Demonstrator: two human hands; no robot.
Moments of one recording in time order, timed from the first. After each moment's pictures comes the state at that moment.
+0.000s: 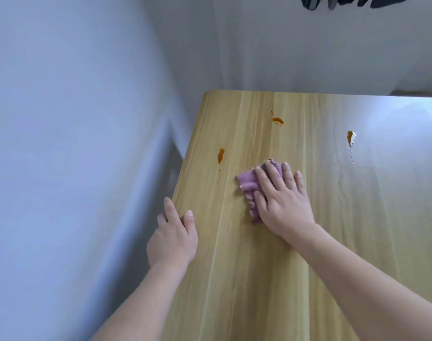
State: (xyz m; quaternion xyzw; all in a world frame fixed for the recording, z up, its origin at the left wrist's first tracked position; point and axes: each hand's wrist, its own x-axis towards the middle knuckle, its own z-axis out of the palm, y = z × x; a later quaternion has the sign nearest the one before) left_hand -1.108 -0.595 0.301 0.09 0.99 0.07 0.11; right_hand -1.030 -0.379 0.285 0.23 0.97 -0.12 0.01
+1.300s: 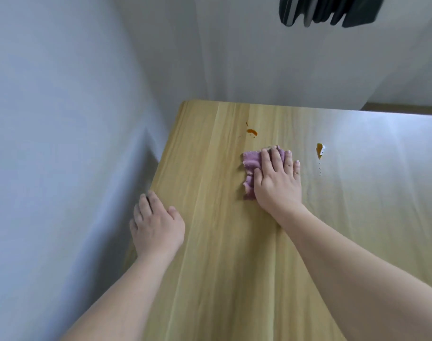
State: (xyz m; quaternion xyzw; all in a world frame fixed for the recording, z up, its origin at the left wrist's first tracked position) left_hand -1.124 -0.537 0.309 0.04 0.99 0.08 0.12; right_hand -1.057 -0.305 0.285 0.35 0.93 -0.14 -0.02
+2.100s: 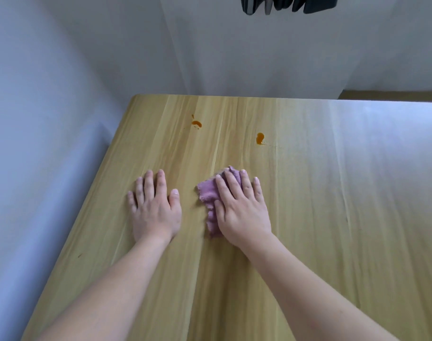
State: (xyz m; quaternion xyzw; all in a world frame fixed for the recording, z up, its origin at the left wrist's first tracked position) left_hand -1.058 -0.435 0.282 0.16 0.99 0.04 0.03; right_hand -0.941 -0.288 0.279 0.22 0.96 -0.15 -0.01
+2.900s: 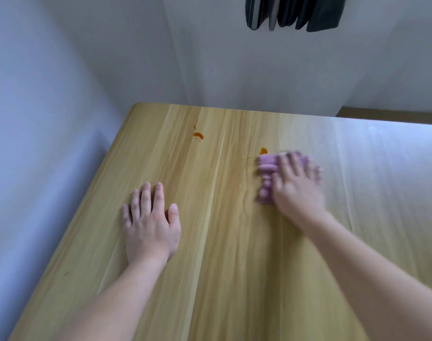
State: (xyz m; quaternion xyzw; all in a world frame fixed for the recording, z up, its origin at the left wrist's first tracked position) left_hand -1.060 -0.437 0.278 0.16 0.99 0.05 0.00; right_hand -0.953 -0.160 0.282 0.36 0.93 -0.11 -0.02
